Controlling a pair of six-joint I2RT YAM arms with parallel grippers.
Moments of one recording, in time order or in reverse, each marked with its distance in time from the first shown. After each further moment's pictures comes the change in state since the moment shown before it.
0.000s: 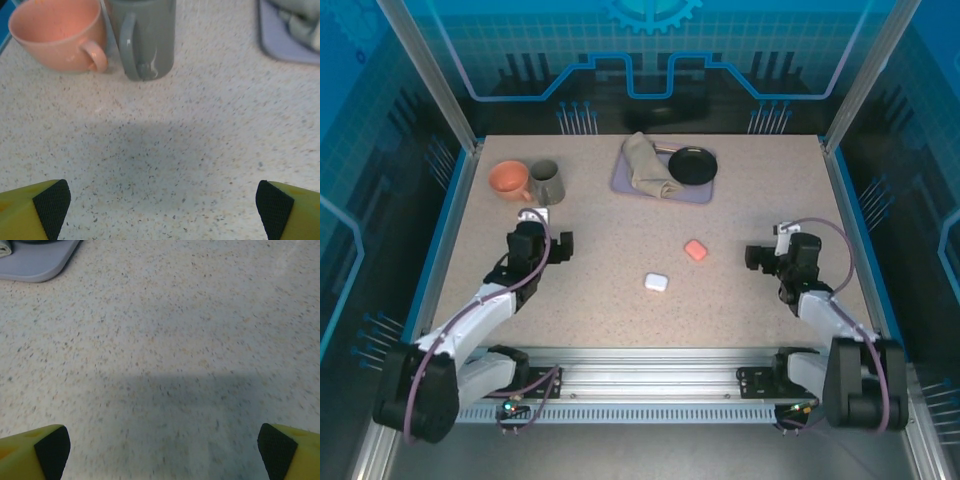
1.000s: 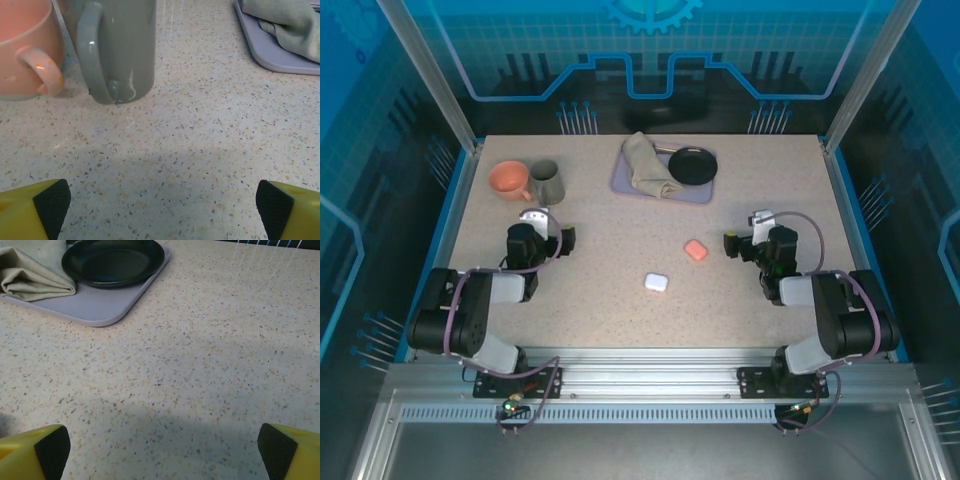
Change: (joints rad) left arm 0.187 0.413 -0.102 0.690 0.317 0.119; right arm 0.141 0.344 0.015 0.520 -0.010 -0.056
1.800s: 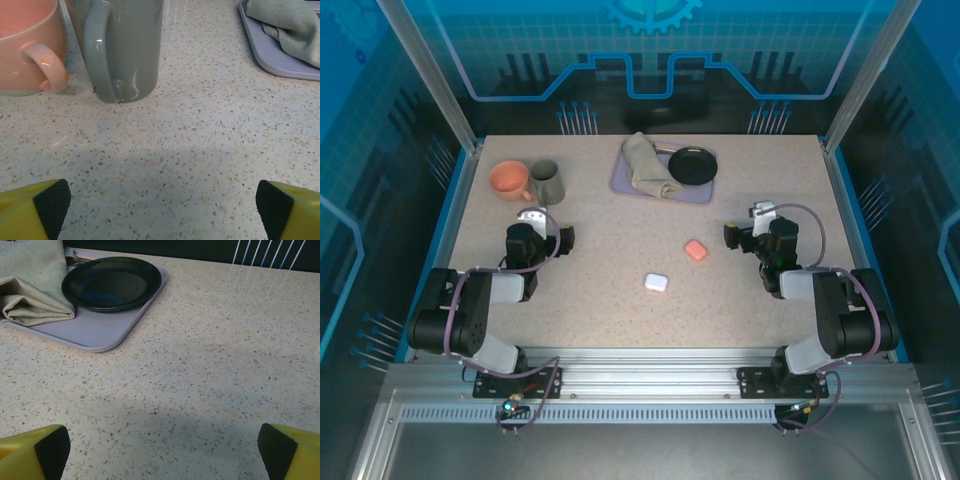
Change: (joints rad) left arm 0.006 0.000 0.002 0.000 0.000 -0.026; right arm -0.003 0.001 0.049 -0.015 0.000 0.000
